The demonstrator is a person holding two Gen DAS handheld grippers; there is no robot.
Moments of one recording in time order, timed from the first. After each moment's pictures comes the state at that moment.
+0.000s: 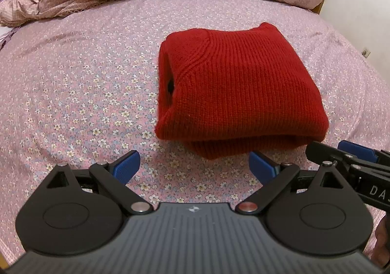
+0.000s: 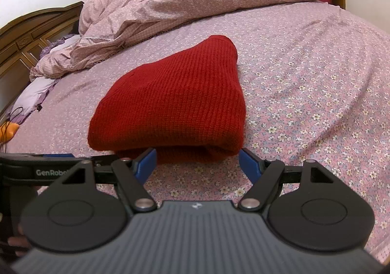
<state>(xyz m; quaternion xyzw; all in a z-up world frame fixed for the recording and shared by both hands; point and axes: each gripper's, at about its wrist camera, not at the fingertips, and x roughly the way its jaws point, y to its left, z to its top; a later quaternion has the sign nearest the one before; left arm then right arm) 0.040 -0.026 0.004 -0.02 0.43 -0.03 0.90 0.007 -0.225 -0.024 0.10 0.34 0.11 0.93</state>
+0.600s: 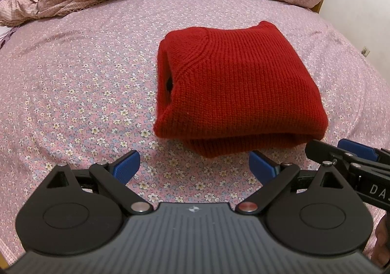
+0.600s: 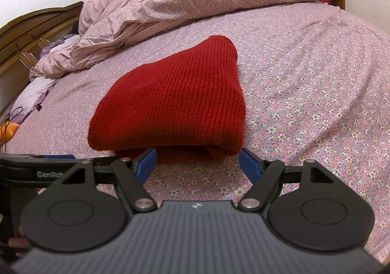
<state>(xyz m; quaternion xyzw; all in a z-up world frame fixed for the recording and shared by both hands) 0.040 -0.026 0.002 -0.02 0.43 -0.03 0.90 0.007 -0.225 -0.023 0.10 0.34 0.11 0.93</state>
